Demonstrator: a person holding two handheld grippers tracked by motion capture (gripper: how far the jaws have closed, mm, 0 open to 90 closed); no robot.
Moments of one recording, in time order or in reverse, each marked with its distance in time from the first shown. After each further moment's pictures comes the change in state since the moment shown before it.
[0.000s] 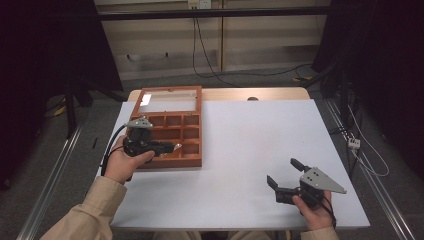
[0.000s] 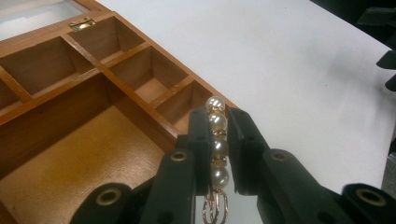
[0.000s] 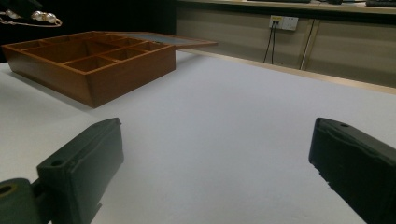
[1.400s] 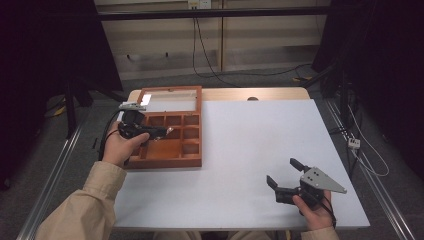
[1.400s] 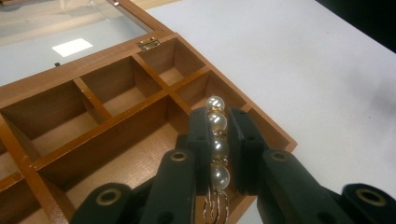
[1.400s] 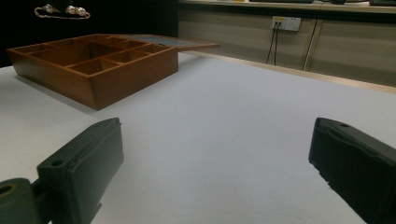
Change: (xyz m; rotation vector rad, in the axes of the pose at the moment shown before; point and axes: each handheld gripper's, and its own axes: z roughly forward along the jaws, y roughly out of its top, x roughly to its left) left arm 0.042 0.021 -0.001 -0.021 0.087 -0.079; right arm 0.000 0.000 0.000 -0.006 0.013 0.009
